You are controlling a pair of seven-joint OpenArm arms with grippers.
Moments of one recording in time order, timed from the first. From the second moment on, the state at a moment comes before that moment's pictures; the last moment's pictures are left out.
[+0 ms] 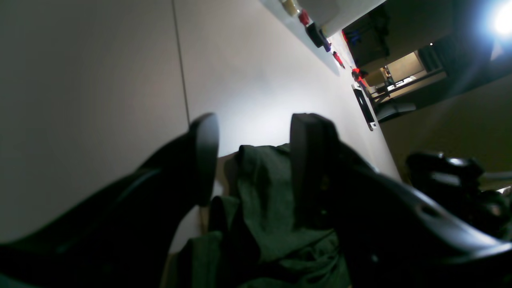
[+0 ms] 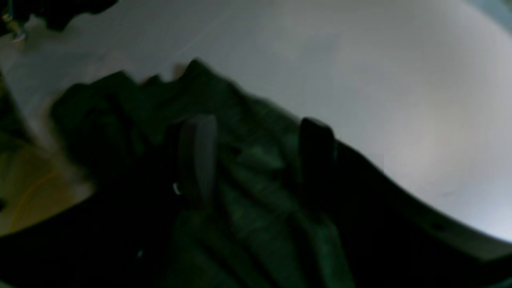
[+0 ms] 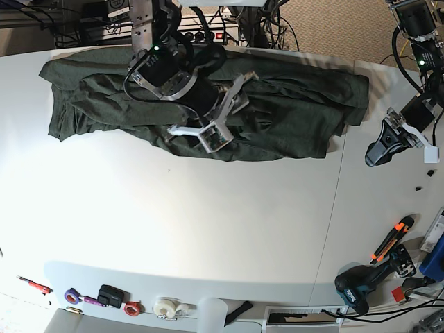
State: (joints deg) left arm 5.7 -22.6 -28.3 72.4 -82.6 -43.0 58.0; right arm -14.7 -3.0 -14.2 125.7 2.0 23.2 -50.6
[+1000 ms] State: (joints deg) left arm 5.5 -22.6 -28.3 72.4 -82.6 -43.0 58.0; right arm -11.1 -3.0 -1.7 106.3 14.6 20.9 -53.4
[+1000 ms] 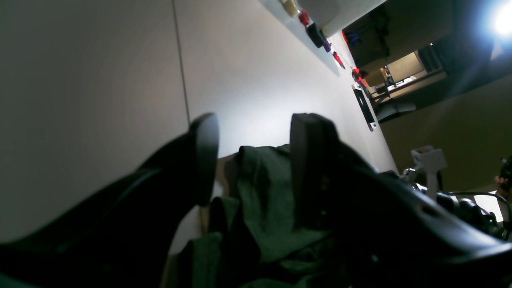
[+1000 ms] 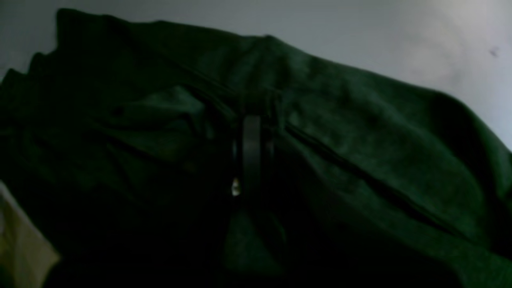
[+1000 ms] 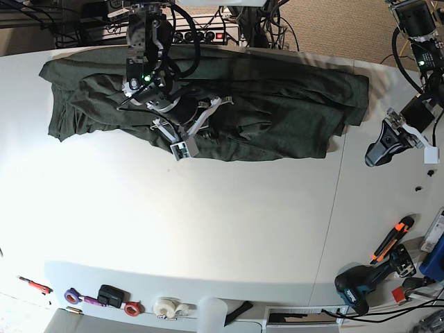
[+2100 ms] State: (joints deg) left arm 5.5 -22.6 -28.3 72.4 -82.6 -43.0 58.2; right arm -7.4 -3.0 -0.5 104.9 10.4 15.8 -50.8
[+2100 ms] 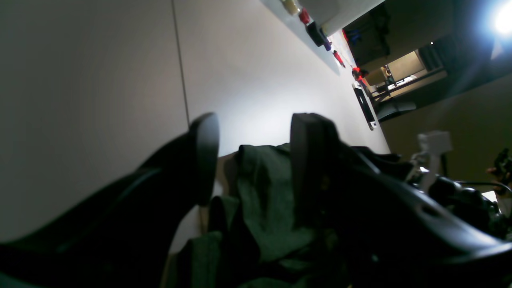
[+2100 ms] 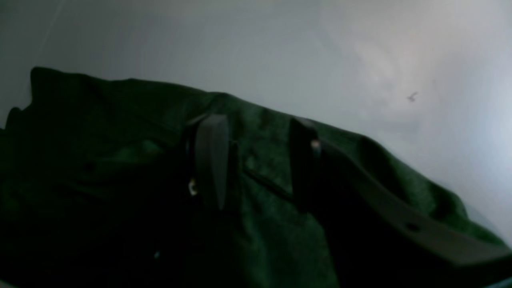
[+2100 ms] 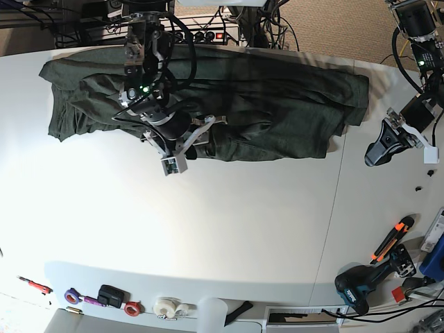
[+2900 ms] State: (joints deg) left arm 5.5 -22.6 -28.3 72.4 -82.6 -43.0 58.2; right arm -7.4 -3.2 -4.9 98.6 11.5 19.2 -51.2
